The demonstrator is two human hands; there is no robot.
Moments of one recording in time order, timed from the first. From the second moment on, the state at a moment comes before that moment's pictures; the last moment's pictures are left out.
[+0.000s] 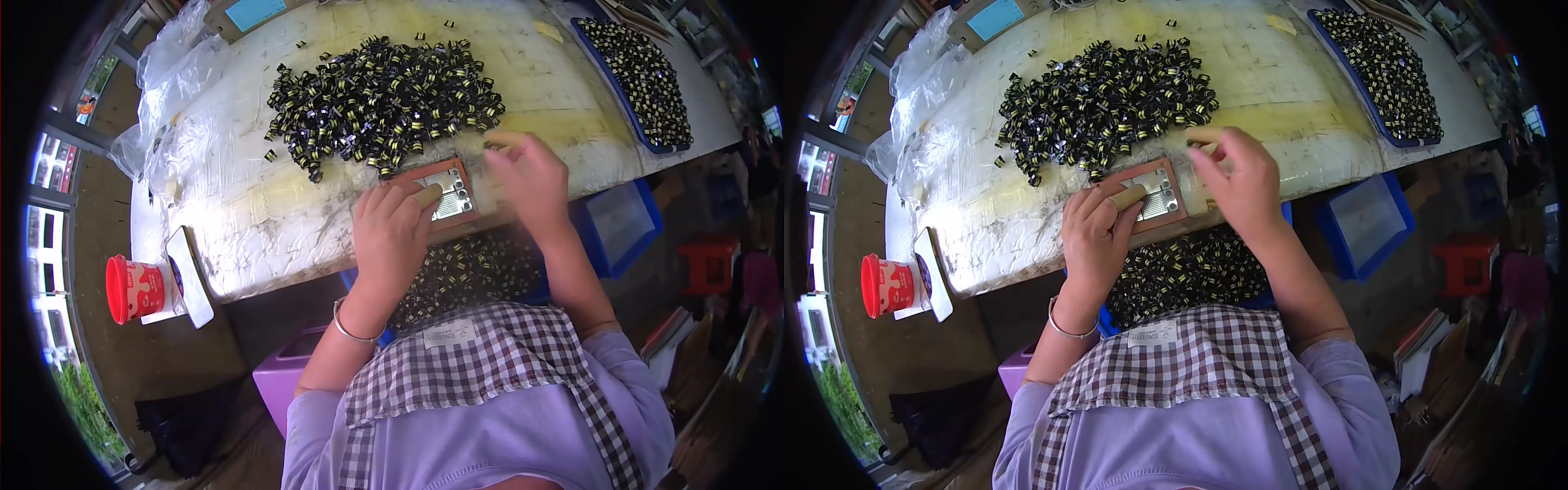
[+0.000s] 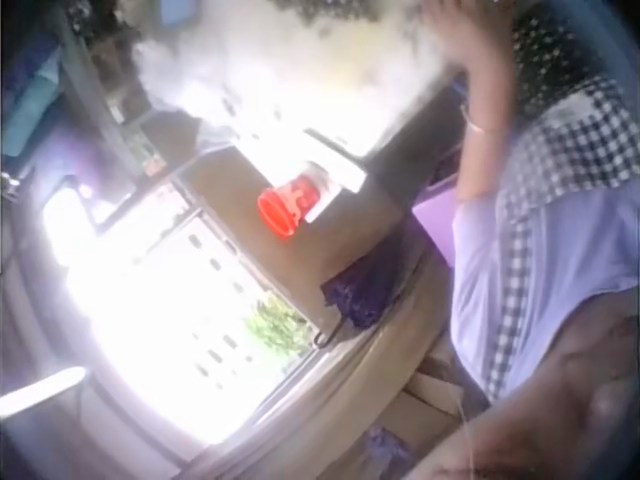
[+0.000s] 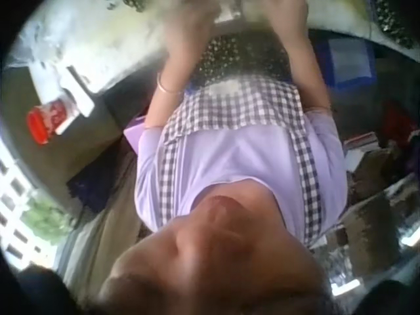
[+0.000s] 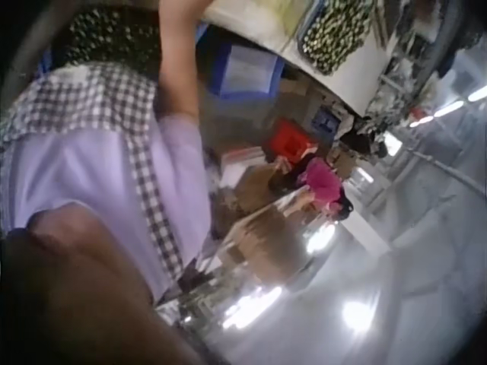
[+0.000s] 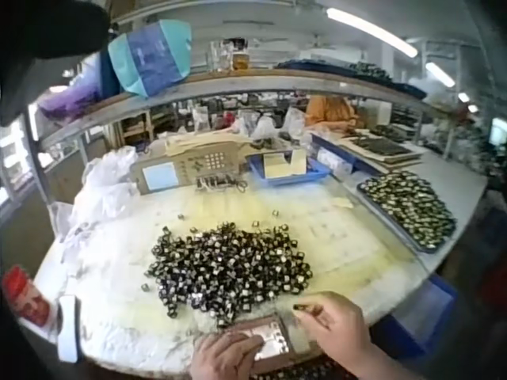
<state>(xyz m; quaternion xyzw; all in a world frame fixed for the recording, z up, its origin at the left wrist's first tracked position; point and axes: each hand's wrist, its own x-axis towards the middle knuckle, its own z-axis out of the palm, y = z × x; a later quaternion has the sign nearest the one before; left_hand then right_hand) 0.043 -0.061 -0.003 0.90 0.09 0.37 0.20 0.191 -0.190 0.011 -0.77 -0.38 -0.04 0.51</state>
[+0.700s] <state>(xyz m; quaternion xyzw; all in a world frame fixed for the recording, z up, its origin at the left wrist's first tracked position) 0.037 -0.043 0.001 0.87 0.24 0.40 0.15 0.181 -0.164 0.015 -0.69 -0.63 0.05 0.37</state>
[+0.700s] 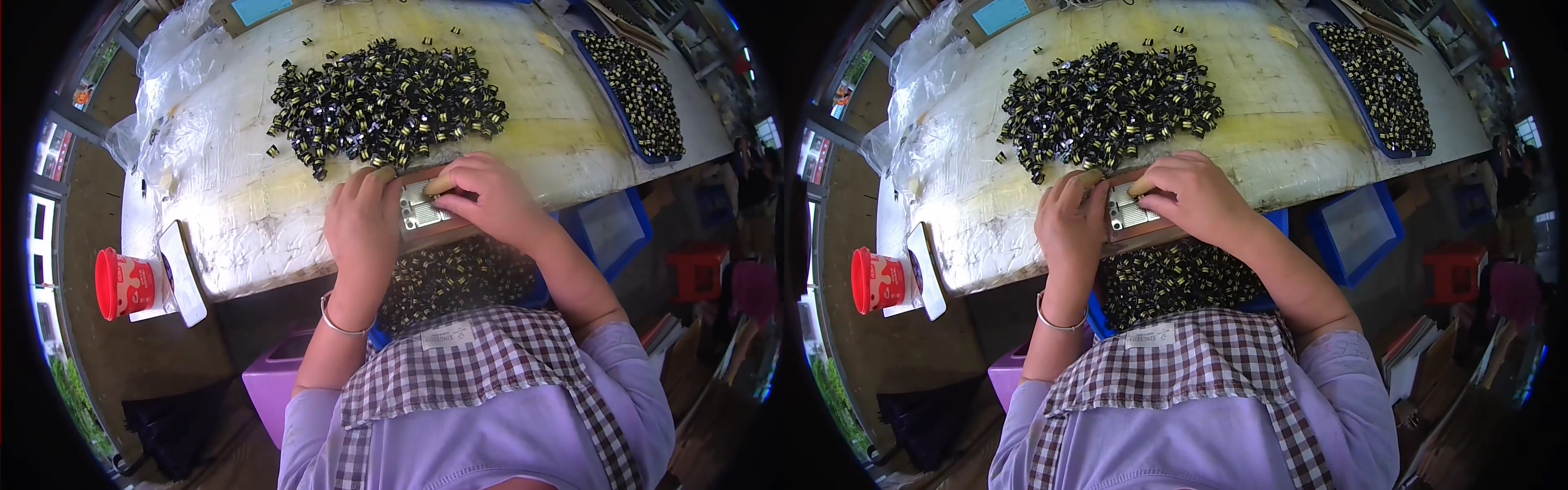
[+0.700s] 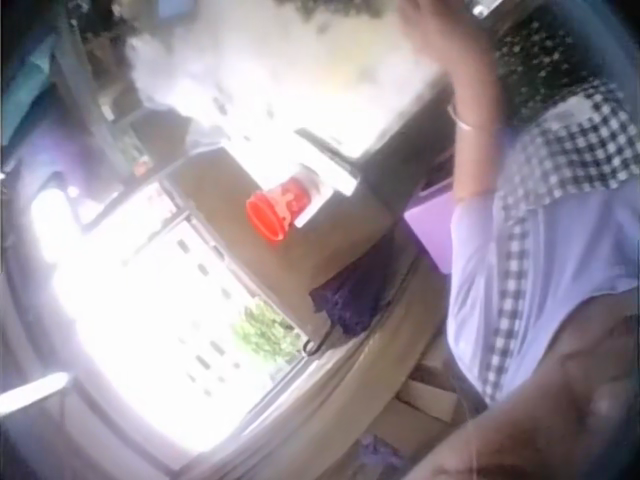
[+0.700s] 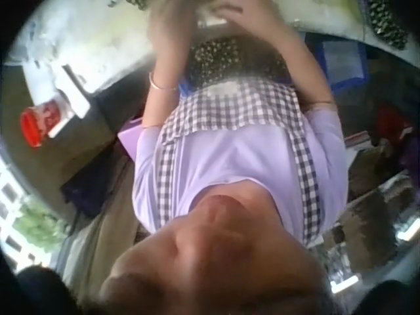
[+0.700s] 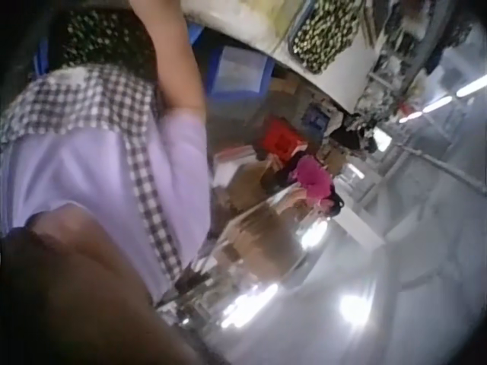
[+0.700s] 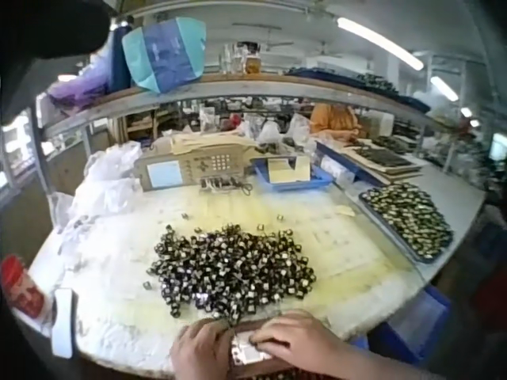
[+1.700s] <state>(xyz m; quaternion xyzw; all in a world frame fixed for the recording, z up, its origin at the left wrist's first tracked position) 0.041 -0.060 0.004 0.90 0.09 0.35 0.25 0.200 -0.151 0.006 -0.78 -0.44 -0.12 0.42</state>
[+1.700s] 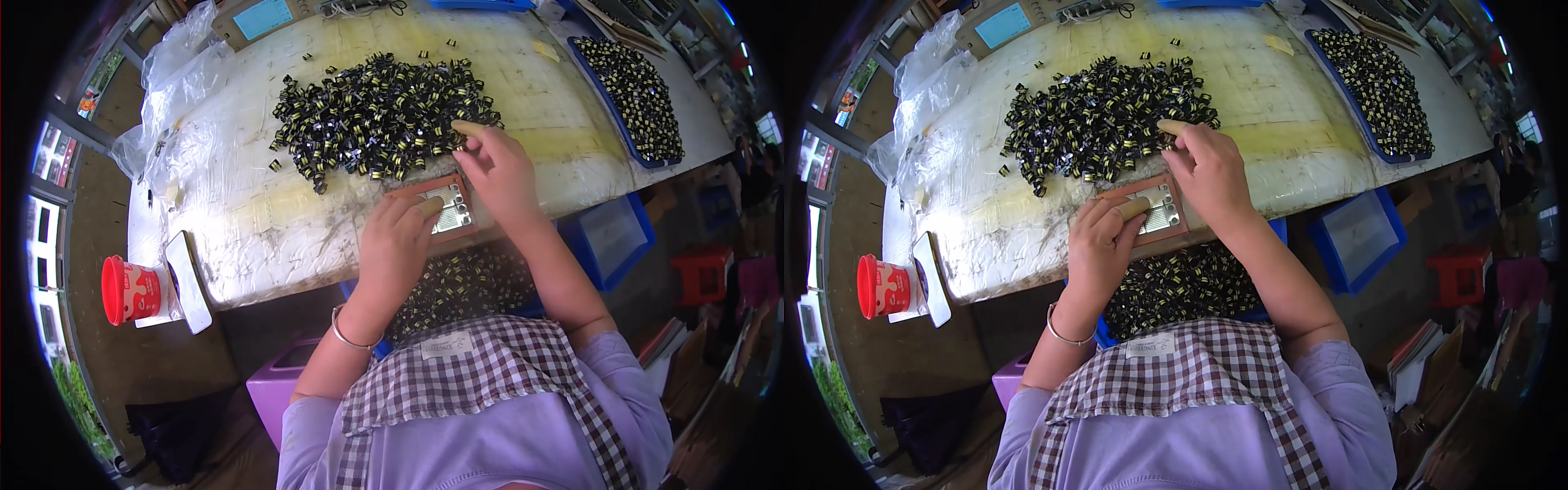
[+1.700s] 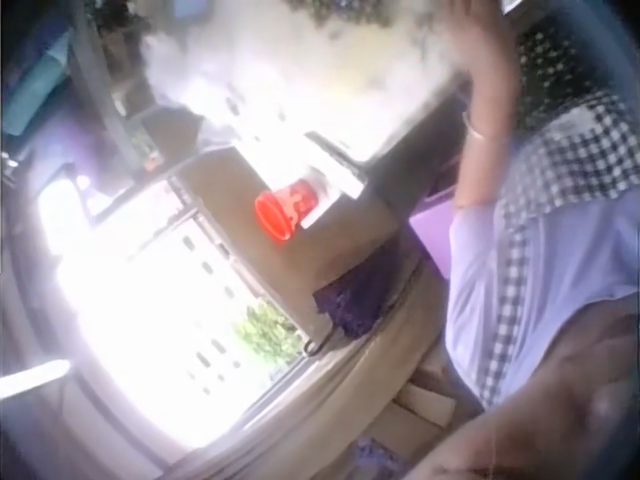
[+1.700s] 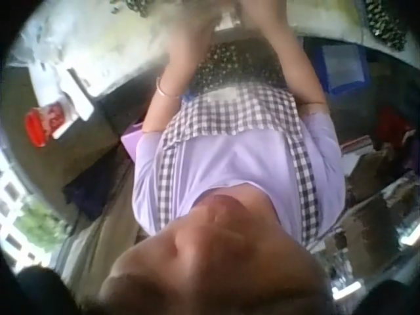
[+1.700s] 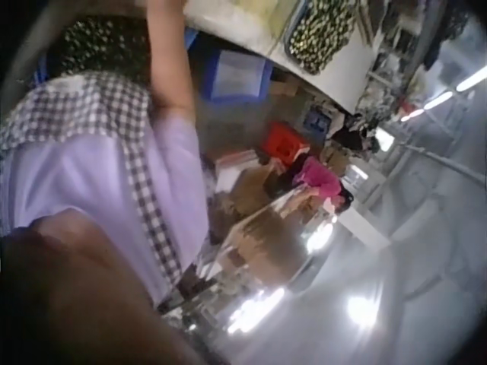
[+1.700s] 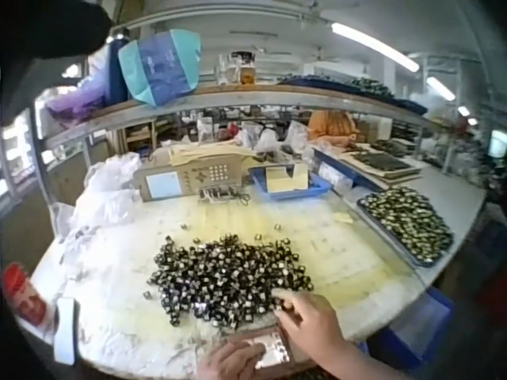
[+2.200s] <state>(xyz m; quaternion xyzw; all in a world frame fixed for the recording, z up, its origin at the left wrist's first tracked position) 0.043 -0.065 -0.005 0.88 0.11 0.39 0.24 0.191 -0.167 -0.006 -0.77 -0.45 -0.12 0.44</state>
